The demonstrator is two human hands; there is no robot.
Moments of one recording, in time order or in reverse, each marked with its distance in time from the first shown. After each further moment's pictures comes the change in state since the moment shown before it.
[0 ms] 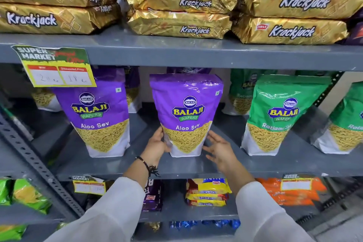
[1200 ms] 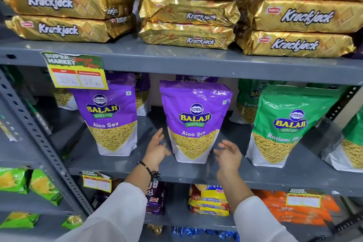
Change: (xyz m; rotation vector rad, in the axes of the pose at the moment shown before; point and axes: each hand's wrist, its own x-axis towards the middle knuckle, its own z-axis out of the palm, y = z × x) left_hand -0.026 0.011 0.010 0.015 0.174 0.081; right_hand -0.012 0.001 0.002 0.253 0.336 -0.171
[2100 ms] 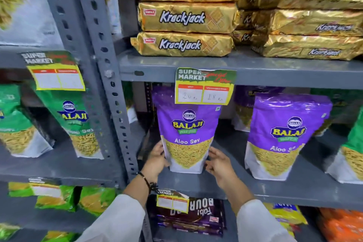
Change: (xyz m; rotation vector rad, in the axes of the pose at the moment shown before) left_hand 0.038 0.032 -0.248 -0.066 -0.090 0.067; right_hand -0.093 0.108 0.213 -0.209 -0.427 0.121
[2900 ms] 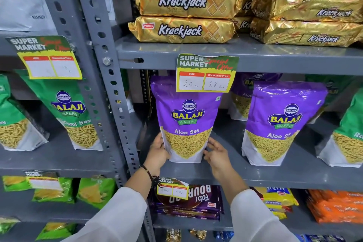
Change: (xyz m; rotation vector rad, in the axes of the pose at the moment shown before) left_hand -0.026 0.011 0.013 0.065 0.038 -0.014; right_hand 0.010 0.024 -0.002 0.041 0.058 -0.038
